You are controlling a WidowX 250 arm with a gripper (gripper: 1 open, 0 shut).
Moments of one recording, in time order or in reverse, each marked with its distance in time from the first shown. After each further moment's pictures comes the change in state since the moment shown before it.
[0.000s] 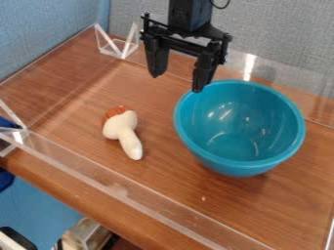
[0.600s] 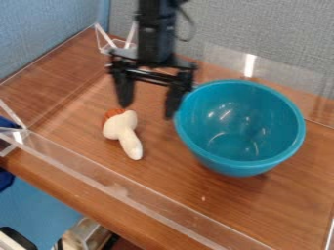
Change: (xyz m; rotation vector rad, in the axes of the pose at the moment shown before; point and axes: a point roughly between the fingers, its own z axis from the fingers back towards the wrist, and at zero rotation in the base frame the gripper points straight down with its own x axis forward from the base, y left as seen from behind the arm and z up) arm -0.034 0.039 -0.027 -0.029 0.027 0.278
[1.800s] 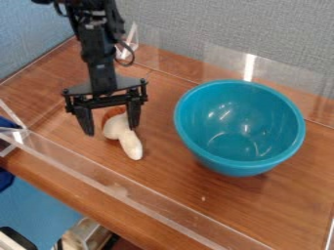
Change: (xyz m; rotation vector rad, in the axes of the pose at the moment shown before) arm 0.019 0.045 -0.056 -0.050 -0.087 0.493
